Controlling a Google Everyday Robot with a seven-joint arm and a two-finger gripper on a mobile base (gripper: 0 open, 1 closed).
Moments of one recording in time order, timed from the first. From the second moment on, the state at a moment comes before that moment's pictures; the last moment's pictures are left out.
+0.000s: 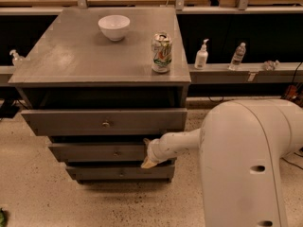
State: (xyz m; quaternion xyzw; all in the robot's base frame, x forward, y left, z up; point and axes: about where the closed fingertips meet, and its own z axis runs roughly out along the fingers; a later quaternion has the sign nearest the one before) arm 0.626 0.014 0.418 -0.68 0.67 0.03 0.30
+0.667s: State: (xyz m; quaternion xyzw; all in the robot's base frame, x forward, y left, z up) arm 0.626 0.014 0.419 -0.68 0.67 0.03 0.30
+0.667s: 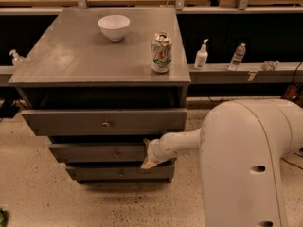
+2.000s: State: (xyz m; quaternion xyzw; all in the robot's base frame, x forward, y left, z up) arm 0.626 0.014 0.420 -0.68 0.67 0.03 0.30
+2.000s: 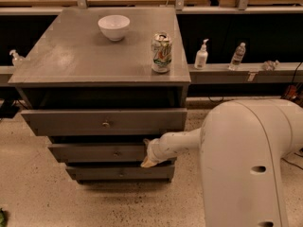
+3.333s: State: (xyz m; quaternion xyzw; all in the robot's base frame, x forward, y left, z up) arm 0.626 0.014 0.420 -0.68 0.67 0.03 0.30
